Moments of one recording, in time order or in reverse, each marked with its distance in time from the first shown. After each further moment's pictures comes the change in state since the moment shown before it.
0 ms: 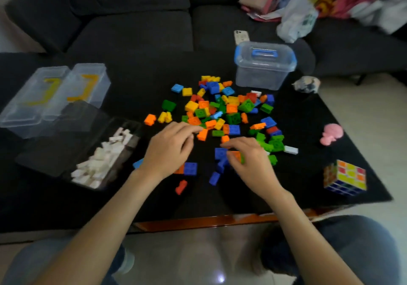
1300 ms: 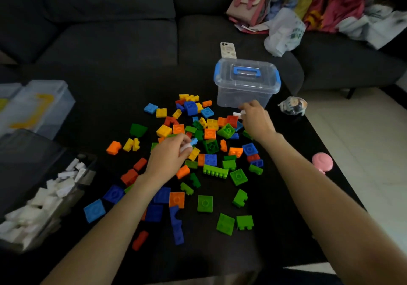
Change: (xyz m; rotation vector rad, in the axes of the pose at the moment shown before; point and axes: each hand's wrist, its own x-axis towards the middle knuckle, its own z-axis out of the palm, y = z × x) left_hand 0.085 -0.025 0.100 -0.099 -0.182 -0.296; right_hand 0.190 0.144 -0.039 -0.447 -0.146 0.209
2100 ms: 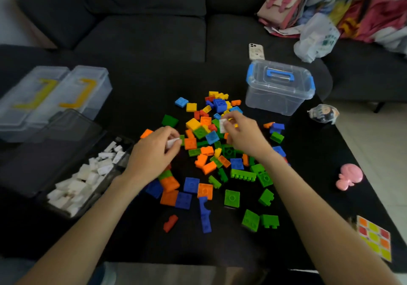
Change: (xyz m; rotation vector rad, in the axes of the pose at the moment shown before) left_hand -0.058 -0.036 -0.082 0.059 0.149 -0.047; right_hand -0.059 -0.119 -0.007 0.598 -0.162 -0.124
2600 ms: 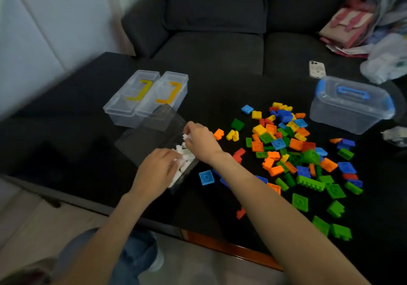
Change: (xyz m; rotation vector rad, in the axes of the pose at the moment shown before) left_hand -0.122 -0.102 -0.083 0.214 0.007 -0.163; right_hand 0.004 -0.162 0.196 -0.239 -0.256 -0.307
